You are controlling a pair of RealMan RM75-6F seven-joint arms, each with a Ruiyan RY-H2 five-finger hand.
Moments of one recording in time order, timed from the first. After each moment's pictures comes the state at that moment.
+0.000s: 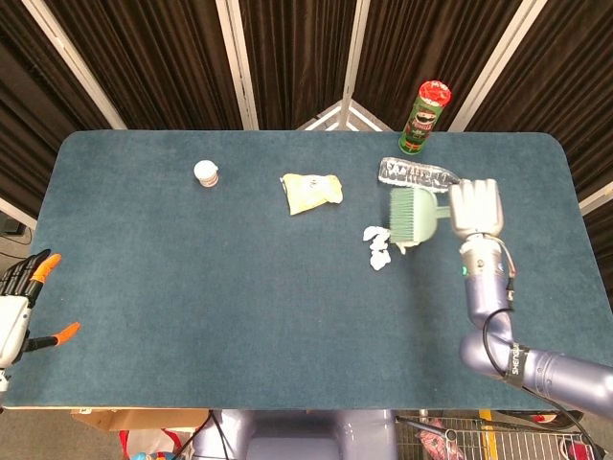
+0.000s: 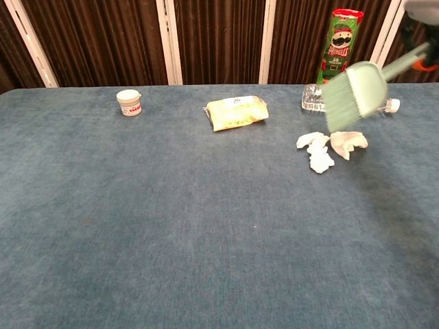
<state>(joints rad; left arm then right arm) -0.13 -1.10 -0.05 -1.61 1.51 1.46 -0.16 0.93 -1.25 0.28 -1.64 -0.46 1.19 -1.12</state>
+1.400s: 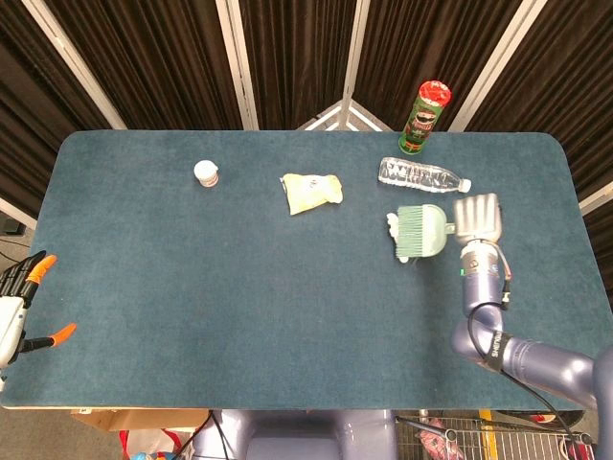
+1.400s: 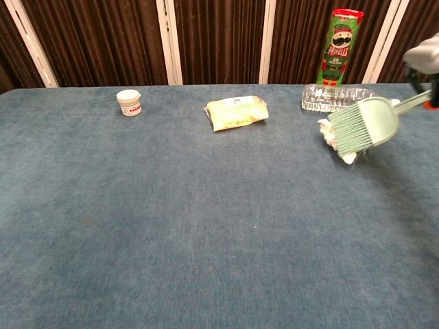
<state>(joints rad) -0.12 -1.09 -0.05 -1.61 1.50 1.45 -0.19 0.98 -1.35 0.11 -1.41 -0.28 1.12 -1.17</state>
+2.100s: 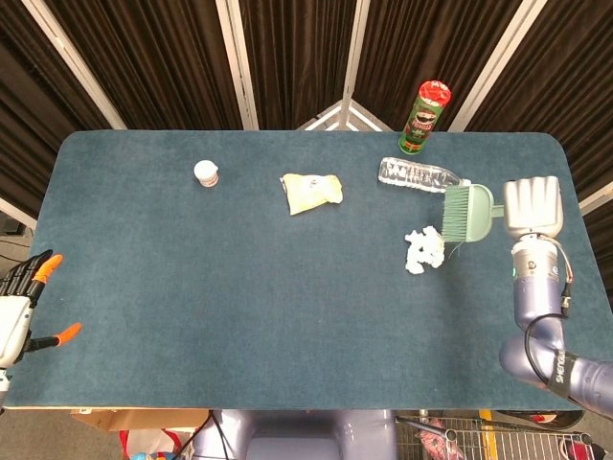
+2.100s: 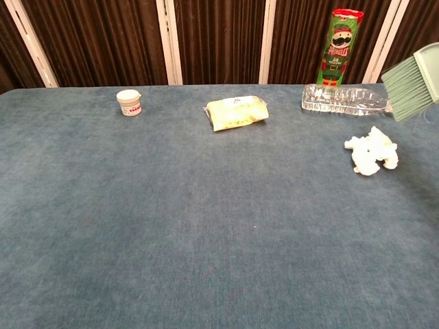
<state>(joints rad) -0.13 -1.10 -0.05 -1.61 1.51 1.46 -0.17 0.90 -1.02 0.13 -1.74 -0.42 1.23 -1.08</state>
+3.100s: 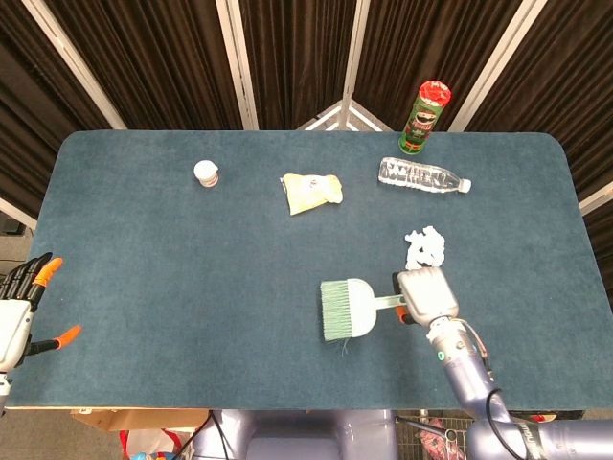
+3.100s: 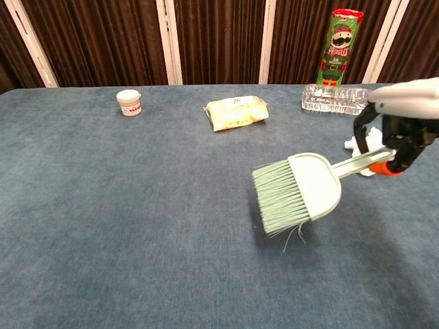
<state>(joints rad) -0.12 -1.11 -0.04 -1.60 1.53 1.48 -0.14 0.79 -1.27 0.09 -2.05 -0.61 1.24 -0.83</state>
